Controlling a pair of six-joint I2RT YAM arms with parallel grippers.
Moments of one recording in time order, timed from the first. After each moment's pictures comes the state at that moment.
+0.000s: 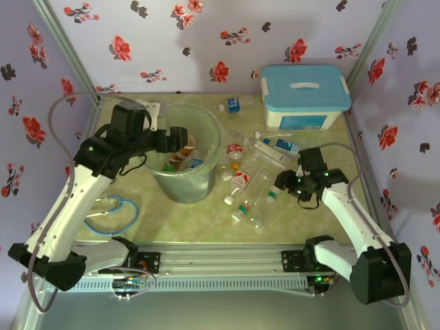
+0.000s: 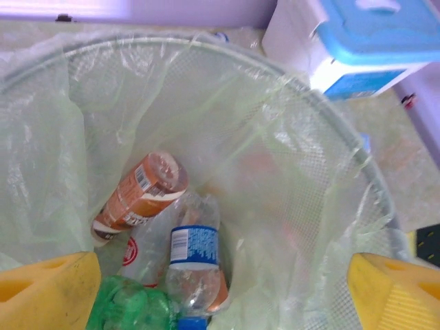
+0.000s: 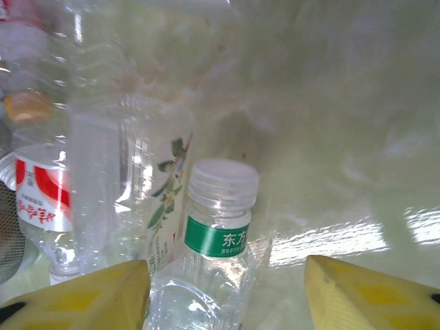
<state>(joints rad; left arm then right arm) -0.53 1.16 1.47 -0.91 0.05 -0.36 0.22 1.04 0.72 -0.82 -0.24 0.68</state>
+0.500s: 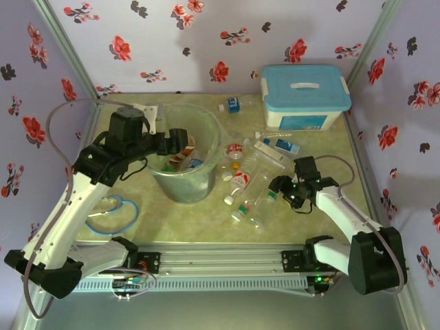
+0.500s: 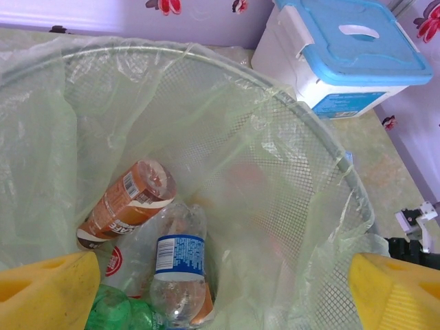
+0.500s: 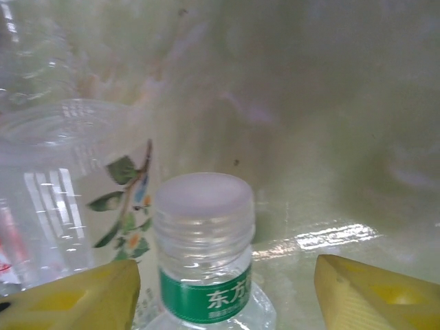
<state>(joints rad) -0.55 1.11 1.38 -0.83 0.04 -0.41 0.22 1.12 0.55 -0.57 -0.30 0.81</state>
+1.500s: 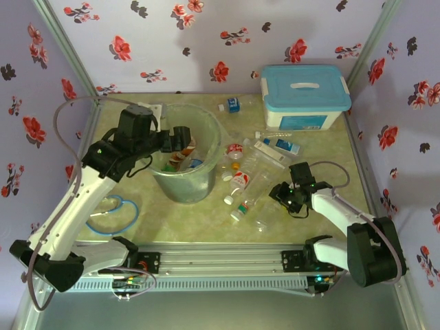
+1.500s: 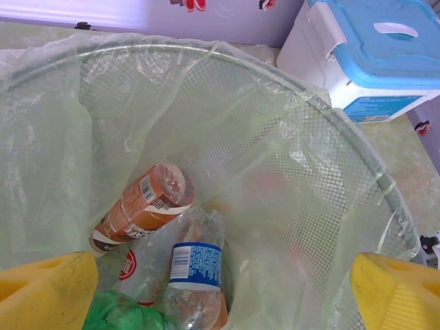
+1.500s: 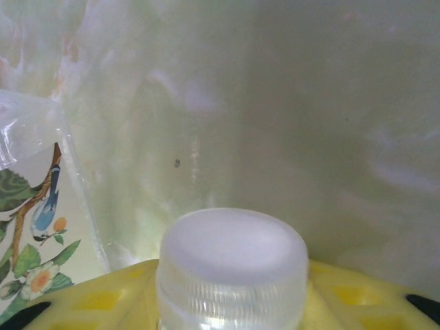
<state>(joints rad) -0.57 1.17 1.39 -0.82 -0.05 -0.42 0.26 1.18 0.48 -0.47 -0.26 0.85</state>
